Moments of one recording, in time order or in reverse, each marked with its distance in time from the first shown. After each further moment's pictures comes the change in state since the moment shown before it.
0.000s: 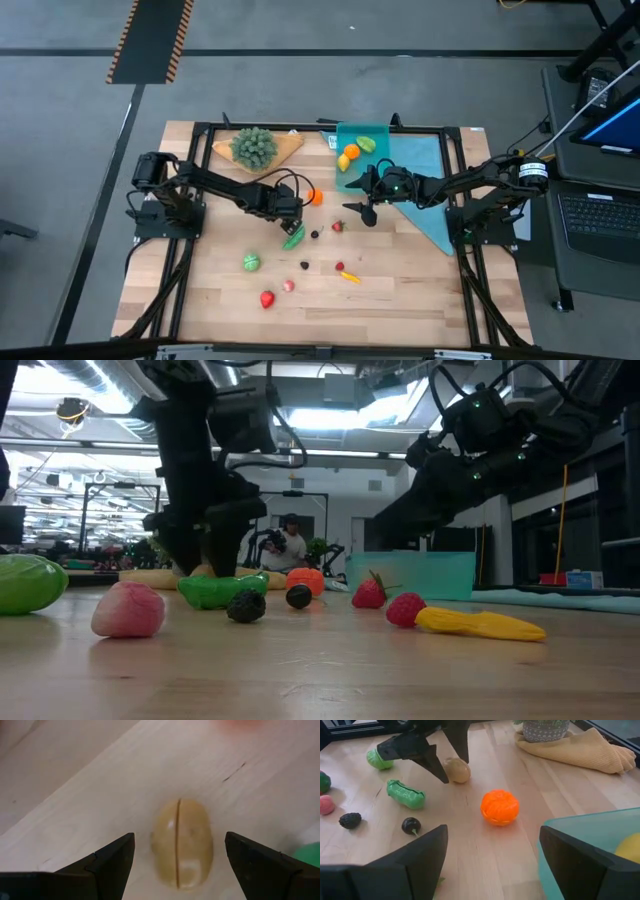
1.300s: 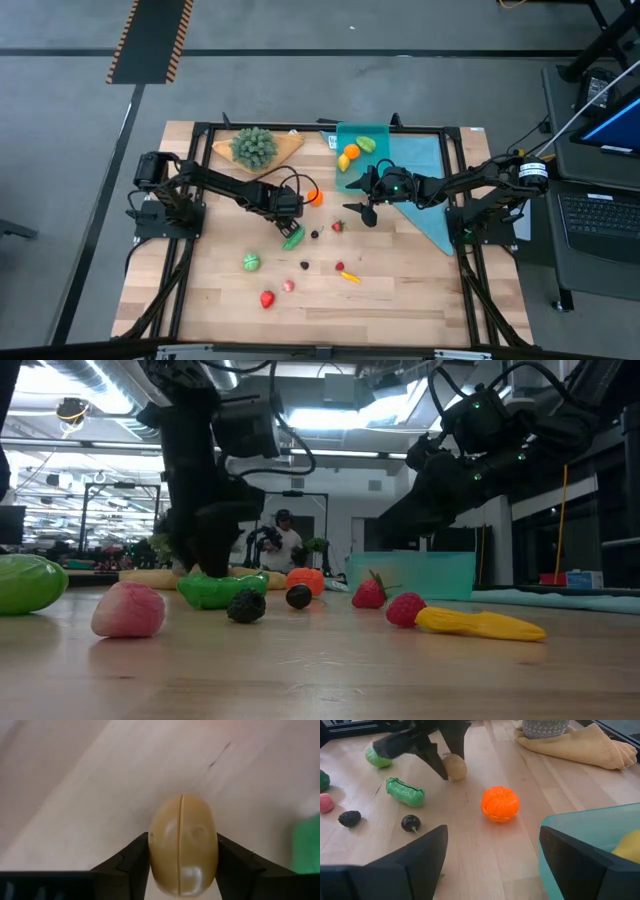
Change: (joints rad) left arm 0.026 -0.006 0.000 0.002 0.067 0.212; right arm 0.002 0.000 0.000 -0.013 0.000 0.008
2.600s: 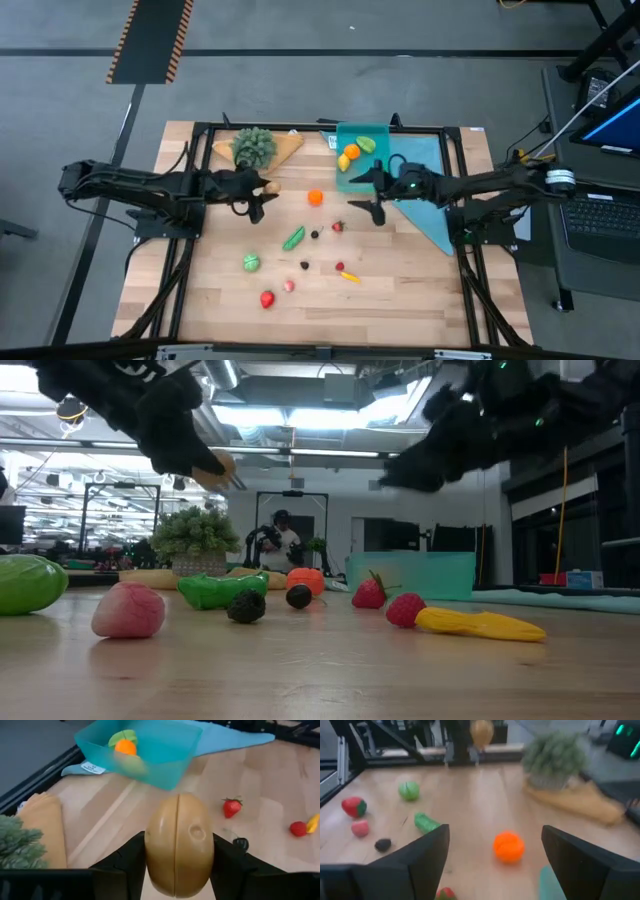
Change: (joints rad) left arm 0.027 -0.813 -0.437 0.438 -0.100 0.469; right arm 0.029 -0.259 0.000 -0.090 -0.011 -0.085
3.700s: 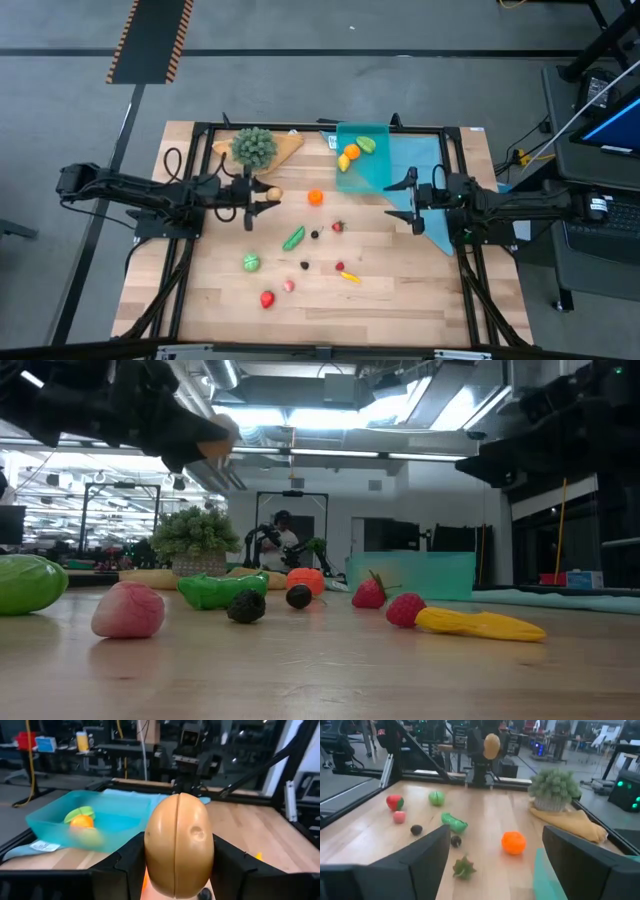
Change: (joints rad) left arm 0.001 -0.045 -0.290 0.701 0.186 0.177; right arm -0.020 -0.606 -0.395 -0.015 -0.103 -0.076
